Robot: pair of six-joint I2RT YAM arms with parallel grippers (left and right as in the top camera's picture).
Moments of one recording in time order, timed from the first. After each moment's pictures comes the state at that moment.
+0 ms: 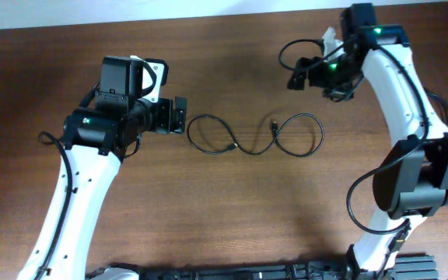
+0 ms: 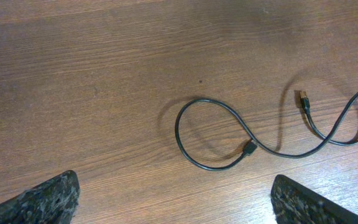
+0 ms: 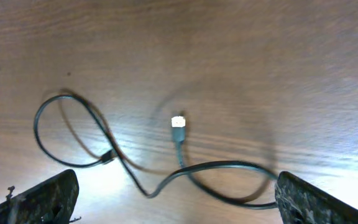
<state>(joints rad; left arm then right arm) -0.23 1.41 1.38 -0.91 0.09 -0.04 0.04 1.98 1.78 -1.17 -0.38 0.19</state>
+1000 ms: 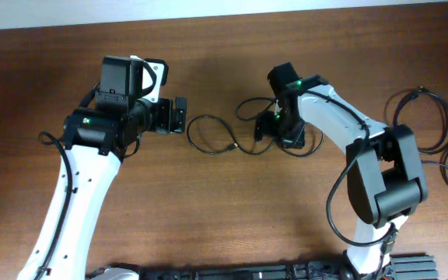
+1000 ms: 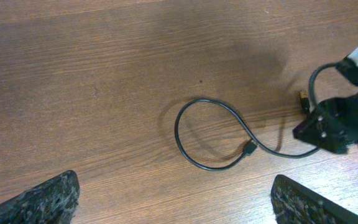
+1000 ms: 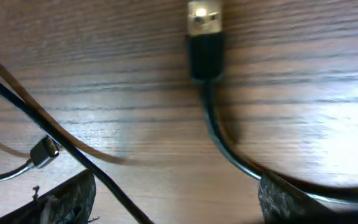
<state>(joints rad) -0.23 1.41 1.38 -0.91 0.09 -0.04 0.33 1.98 1.36 -0.90 -0.24 0.52</state>
